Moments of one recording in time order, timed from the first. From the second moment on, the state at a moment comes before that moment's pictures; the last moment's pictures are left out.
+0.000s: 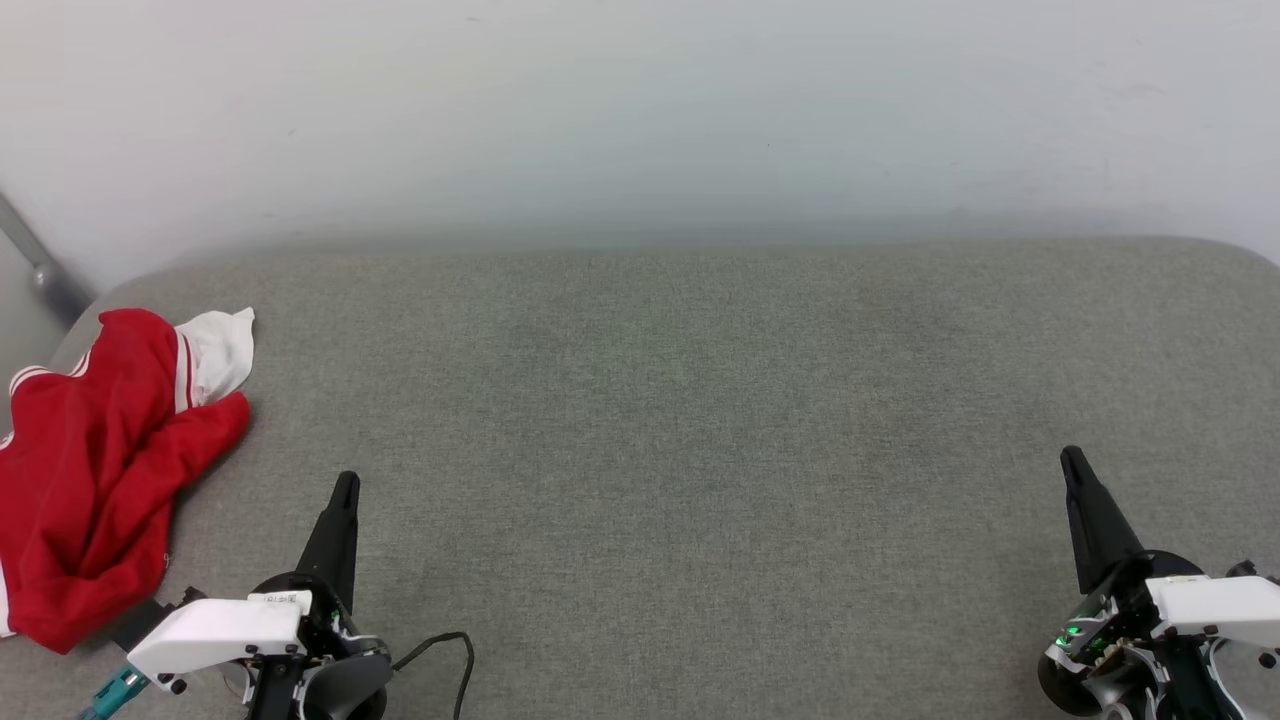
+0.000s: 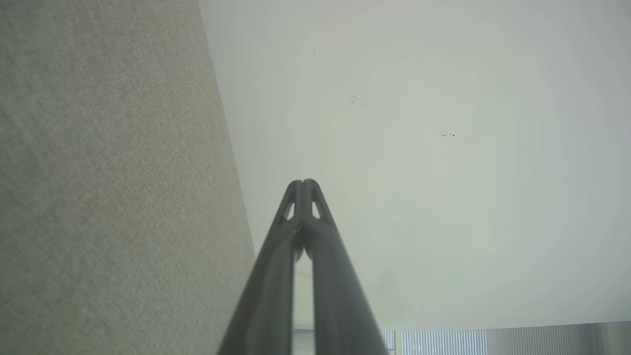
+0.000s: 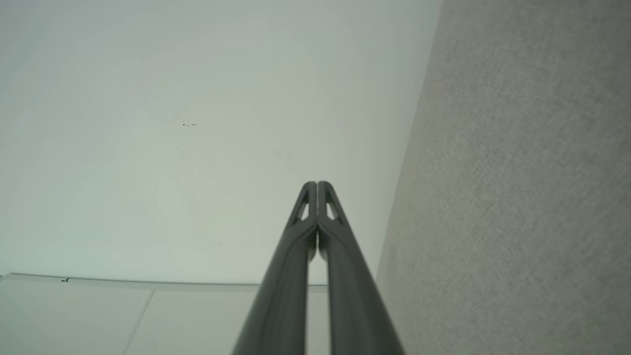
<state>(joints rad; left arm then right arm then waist) -0.11 0.05 0.12 0.25 -1.61 -0.13 0.11 -0.10 -0.05 -0.11 0.25 1.61 0.13 0.11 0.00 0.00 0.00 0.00</state>
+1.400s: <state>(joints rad) -0.11 0.05 -0.02 0.21 -1.03 -0.12 -0.04 -0.08 -0.10 -0.03 0.22 1.12 0.13 -0.03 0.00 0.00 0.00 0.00</state>
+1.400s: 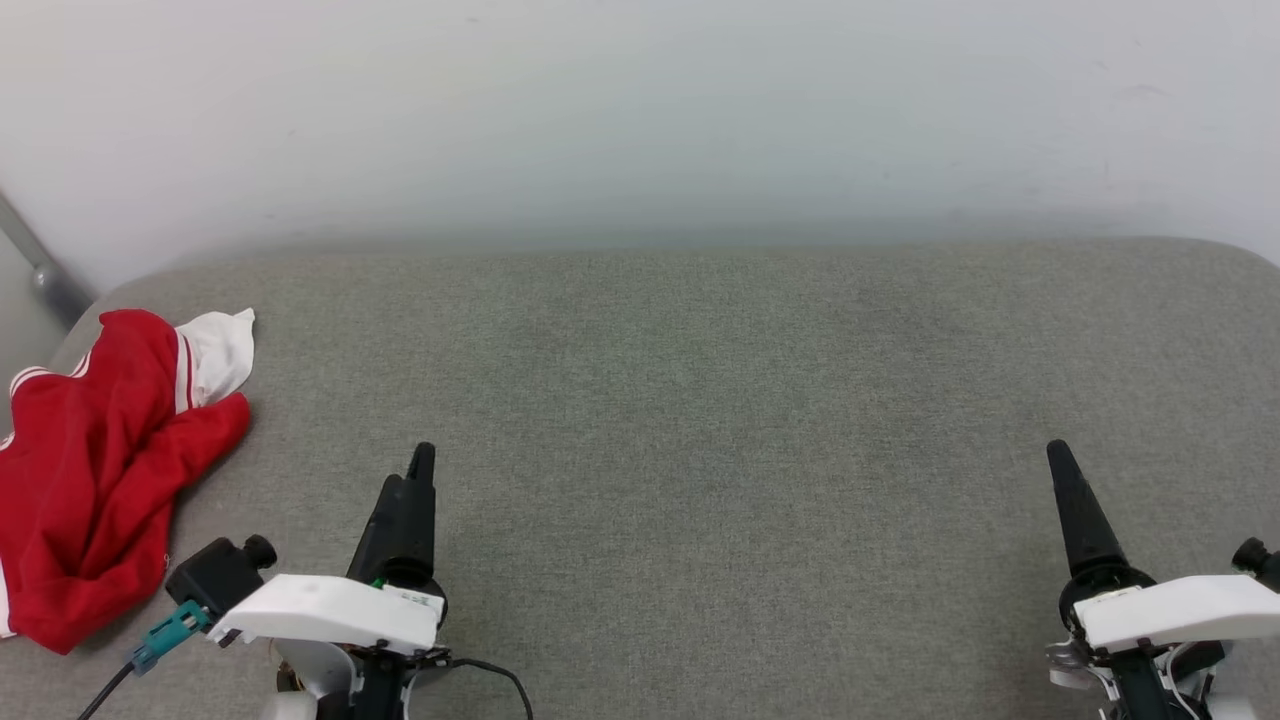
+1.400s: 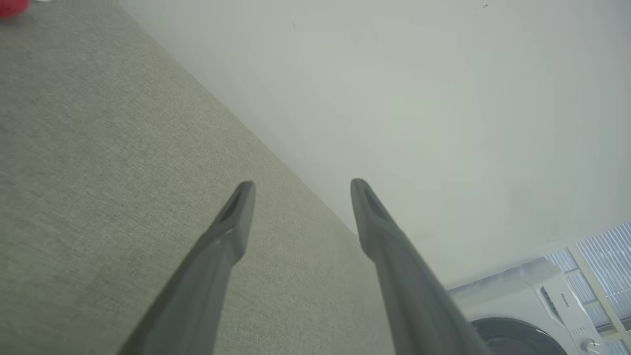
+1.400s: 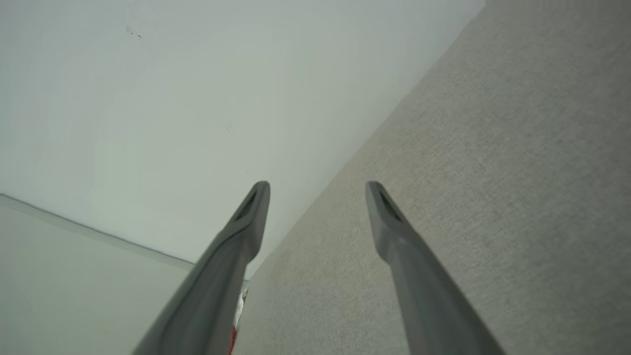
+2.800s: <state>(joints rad) -0.15 0.12 -0.18 0.21 -0.39 0.05 -0.17 -0.08 -0.10 0.00 0.10 0.39 0.13 0.01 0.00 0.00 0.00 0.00</state>
